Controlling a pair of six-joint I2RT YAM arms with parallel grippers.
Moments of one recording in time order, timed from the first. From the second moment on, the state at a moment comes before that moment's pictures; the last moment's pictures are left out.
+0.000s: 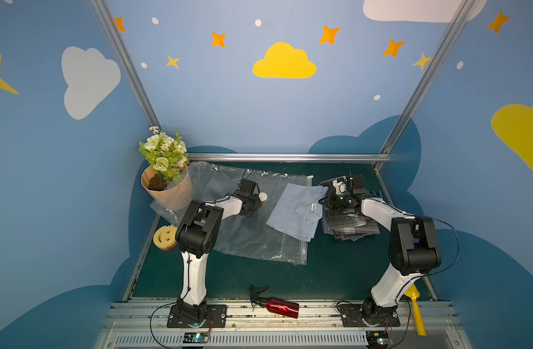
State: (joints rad) left arm -0.36 2.07 1.30 -0.15 0.05 -0.75; right arm 0.12 1.74 1.14 -0.30 -0.57 0.57
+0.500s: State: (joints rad) left arm -0.35 2.07 1.28 -0.12 0.07 -0.75; right arm -0.13 1.54 1.15 -0.60 -0.57 0.41
